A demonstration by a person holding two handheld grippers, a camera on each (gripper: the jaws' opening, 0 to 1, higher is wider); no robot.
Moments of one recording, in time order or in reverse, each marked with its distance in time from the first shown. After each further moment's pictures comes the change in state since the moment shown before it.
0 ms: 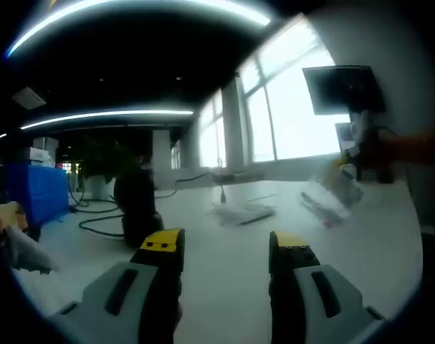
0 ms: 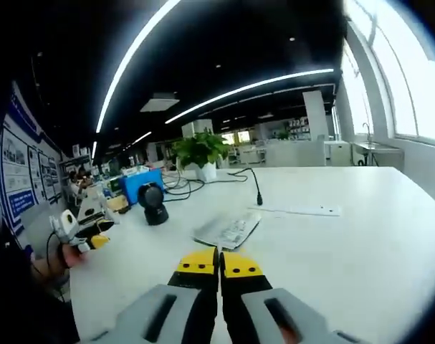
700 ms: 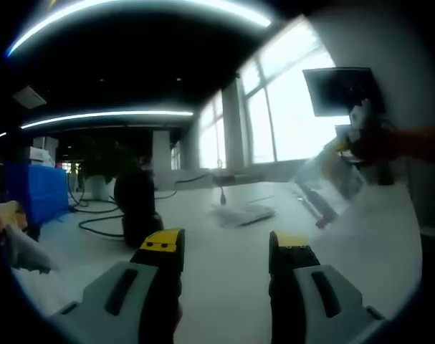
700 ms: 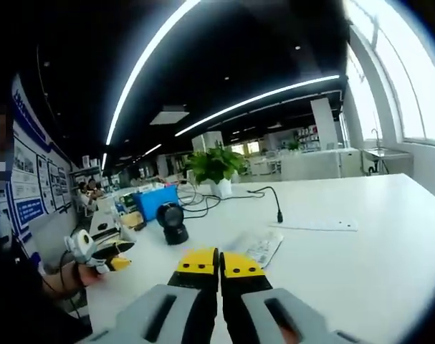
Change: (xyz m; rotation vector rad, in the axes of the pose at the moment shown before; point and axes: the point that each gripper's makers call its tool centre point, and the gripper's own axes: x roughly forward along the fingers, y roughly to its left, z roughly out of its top) left arm 0.000 -0.001 0.001 -0.007 -0.007 -0.002; right arm 0.005 0.028 0.035 0.018 -0.074 0.066
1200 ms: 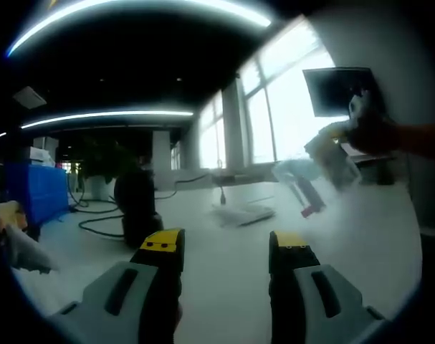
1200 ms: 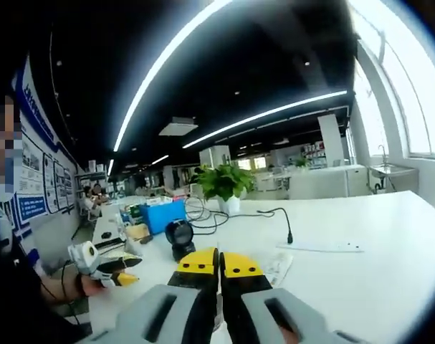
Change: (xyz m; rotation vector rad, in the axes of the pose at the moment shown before) left arm -0.001 0.000 0.000 0.001 -0.001 0.000; right arm 0.010 0.025 0.028 -0.045 -0.086 0.027
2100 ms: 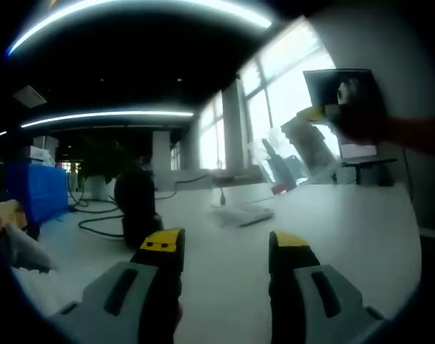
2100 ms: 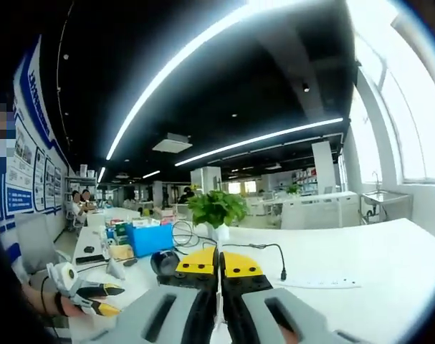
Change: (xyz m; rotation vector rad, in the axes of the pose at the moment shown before) left arm 0.000 0.001 0.001 -0.006 -0.004 -0.002; right arm 0.042 0.000 0.052 -0.057 -0.145 -0.070
